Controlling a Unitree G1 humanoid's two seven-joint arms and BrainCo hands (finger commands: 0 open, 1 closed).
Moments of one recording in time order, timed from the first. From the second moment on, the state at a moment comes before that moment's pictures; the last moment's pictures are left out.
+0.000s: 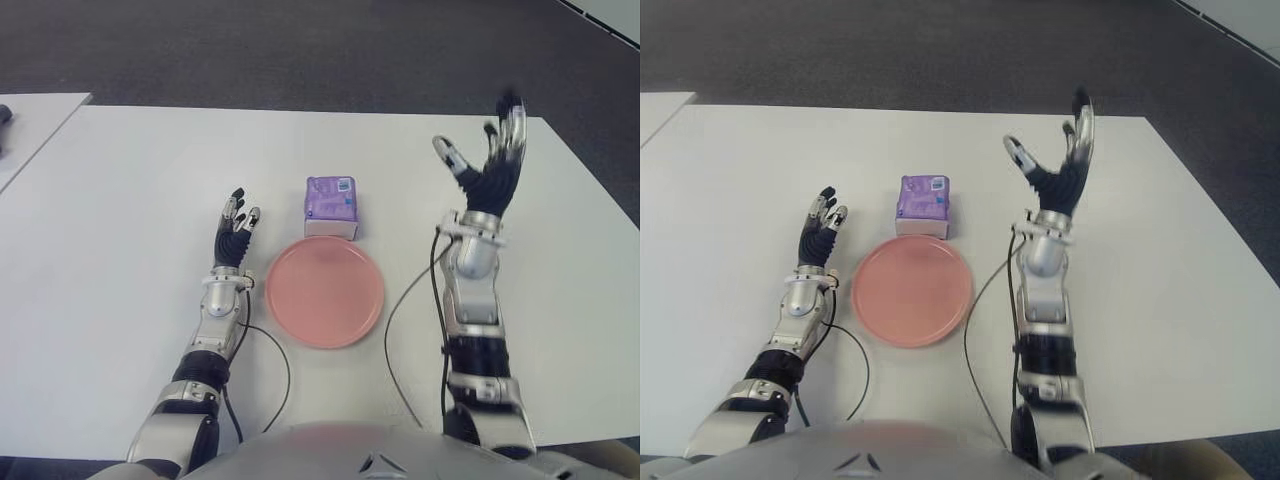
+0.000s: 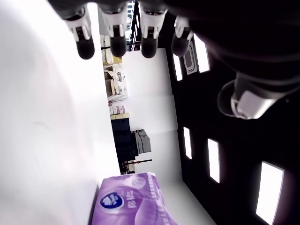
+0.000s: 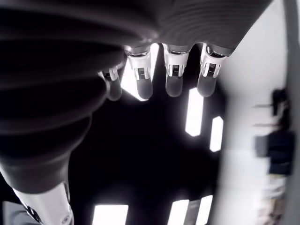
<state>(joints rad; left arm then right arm) -0.19 0.07 0.06 0.67 0.09 -0.56 0.18 -0.33 -0.05 -0.09 0.00 -0.20 -0.31 -0.33</state>
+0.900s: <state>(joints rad) -0.18 0.05 0.06 0.63 0.10 -0.49 0.18 -0.68 -0.22 0.14 0.40 -0.30 -0.40 0.04</state>
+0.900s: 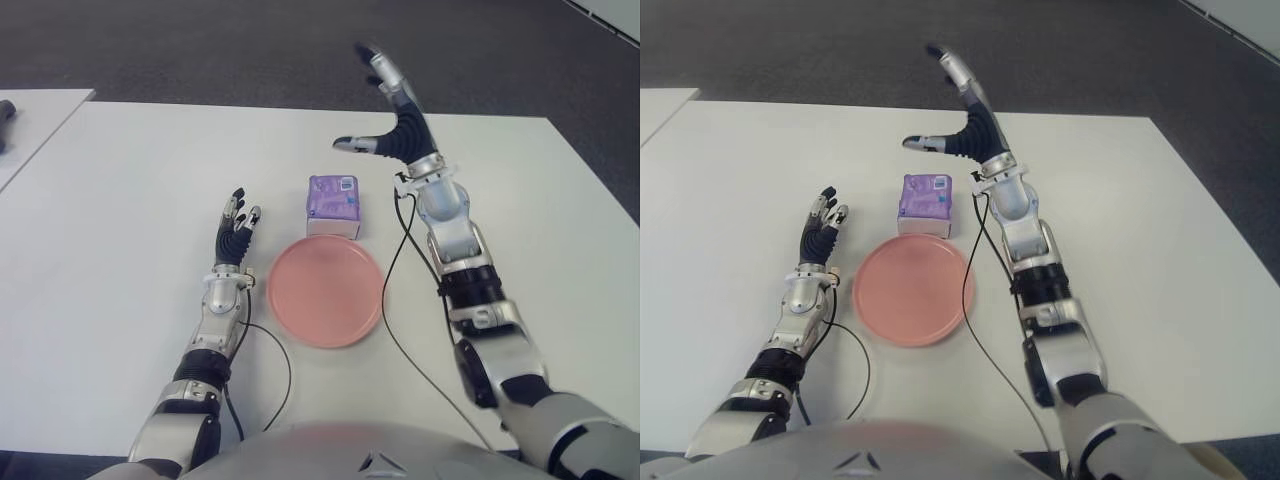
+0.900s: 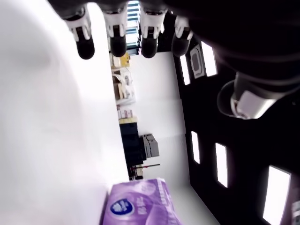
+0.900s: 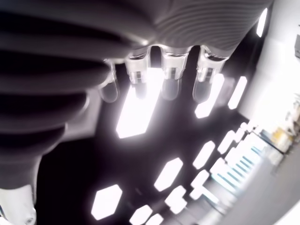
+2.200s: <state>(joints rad) -0.18 0.03 0.06 0.63 0.10 -0.49 0.19 -0.95 -0.28 0.60 1.18 -0.78 -0.63 -0.24</state>
